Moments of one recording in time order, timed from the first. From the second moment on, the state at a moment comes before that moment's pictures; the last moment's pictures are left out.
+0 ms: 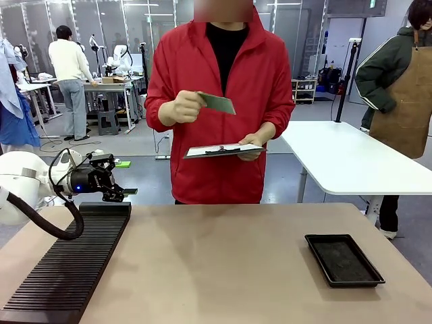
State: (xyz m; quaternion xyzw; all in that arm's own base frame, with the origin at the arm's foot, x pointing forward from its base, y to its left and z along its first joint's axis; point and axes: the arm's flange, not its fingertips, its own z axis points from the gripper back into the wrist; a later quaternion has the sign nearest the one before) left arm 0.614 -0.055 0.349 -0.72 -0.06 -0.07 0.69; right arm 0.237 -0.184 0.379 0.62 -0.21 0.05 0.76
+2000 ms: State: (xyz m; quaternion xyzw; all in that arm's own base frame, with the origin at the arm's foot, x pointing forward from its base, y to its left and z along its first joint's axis) left arm 0.307 0.184 0.391 -0.66 -0.10 -0.10 0.74; right arm 0.237 -0.184 0.379 0.62 -0.21 0.05 0.76
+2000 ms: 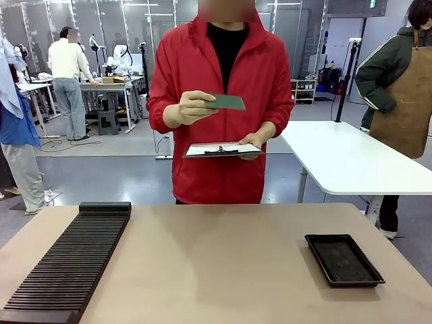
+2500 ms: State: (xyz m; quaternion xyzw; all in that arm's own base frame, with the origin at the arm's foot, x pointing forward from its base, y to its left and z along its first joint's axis) left arm 0.306 0.185 0.391 -0.66 -0.11 -0.10 0.73; right arm 0.237 -0.184 0.379 0.62 -0.21 0.05 0.76
